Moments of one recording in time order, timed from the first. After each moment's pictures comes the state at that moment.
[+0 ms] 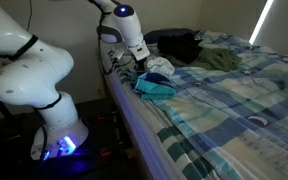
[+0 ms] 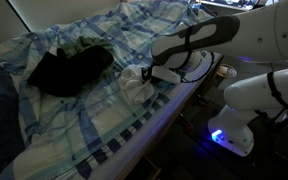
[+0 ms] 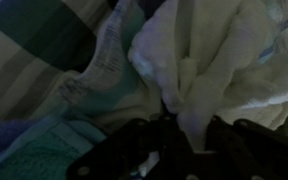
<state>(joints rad) -0.48 -0.58 0.89 -2.77 1.32 2.53 0.09</state>
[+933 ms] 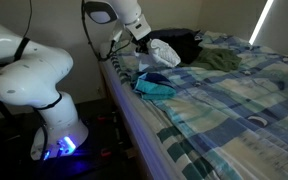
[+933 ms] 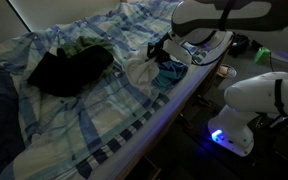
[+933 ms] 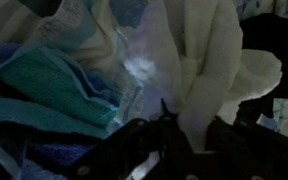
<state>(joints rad) -0.45 -0.88 0.63 -2.77 1.21 2.31 0.13</state>
